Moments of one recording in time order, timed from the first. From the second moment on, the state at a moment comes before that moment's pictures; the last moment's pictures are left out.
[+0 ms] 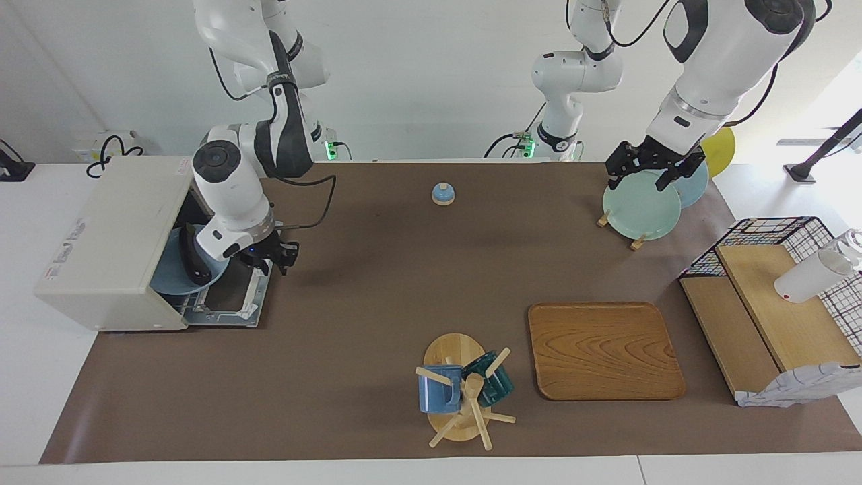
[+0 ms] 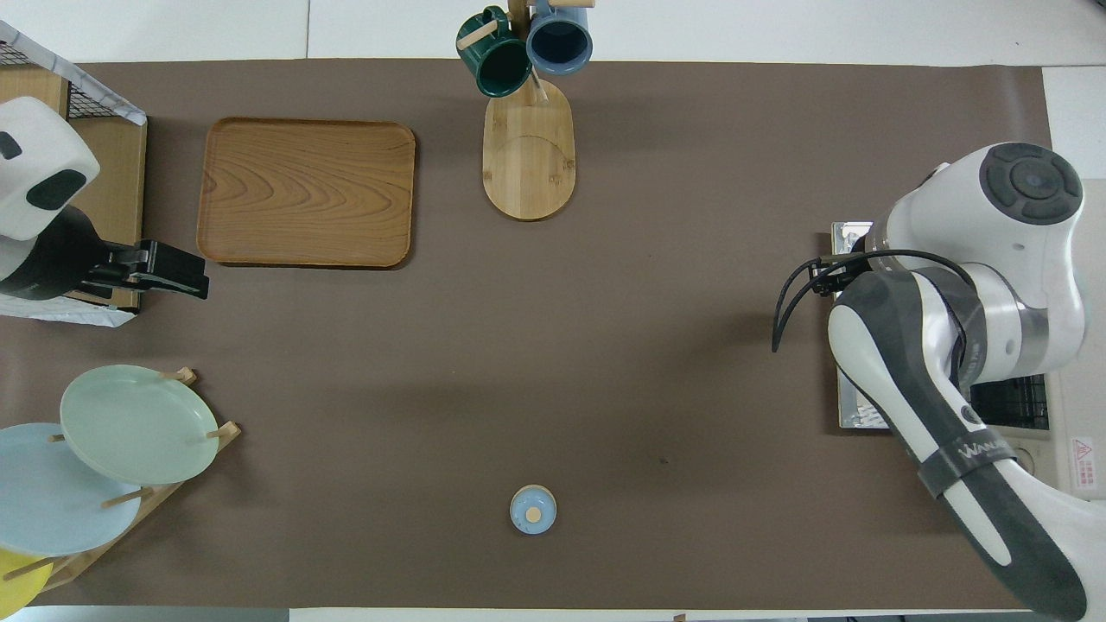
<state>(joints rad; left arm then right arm) -0.10 -0.02 -0.06 -1.64 -0.05 1.55 -0.06 0.17 0.13 -0.10 -1.99 -0.08 2.04 0.09</state>
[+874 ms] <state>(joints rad) -0.10 -0.02 -0.06 -1.64 -0.05 1.55 -0.06 0.08 0.11 -0.11 -2.05 -0.21 2.01 0.09</state>
